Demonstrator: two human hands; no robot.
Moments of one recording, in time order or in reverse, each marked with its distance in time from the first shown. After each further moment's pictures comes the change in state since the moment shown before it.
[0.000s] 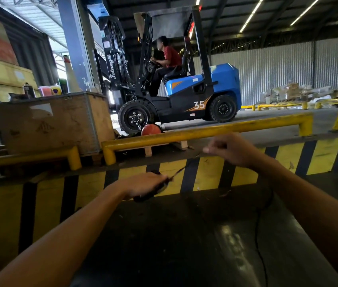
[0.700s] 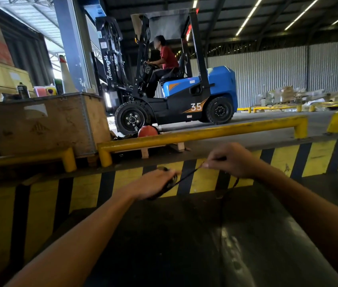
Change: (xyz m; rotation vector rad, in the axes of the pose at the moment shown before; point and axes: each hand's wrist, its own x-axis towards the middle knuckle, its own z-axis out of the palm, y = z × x) left_hand 0.010 0.021 0.015 -0.043 0.110 0.105; right_hand -0.013 -0.006 0.001 -0.010 -0.133 0.024
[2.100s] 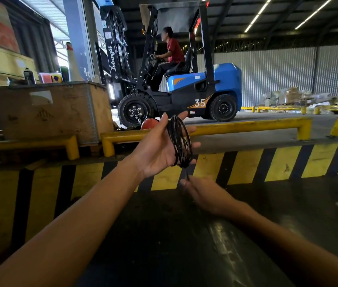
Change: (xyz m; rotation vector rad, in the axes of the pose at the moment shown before) left_hand -0.028 0.045 -0.023 -1.203 -0.127 0.300; right_hand -0.023 -0.061 0.089 0.138 -0.094 0.113
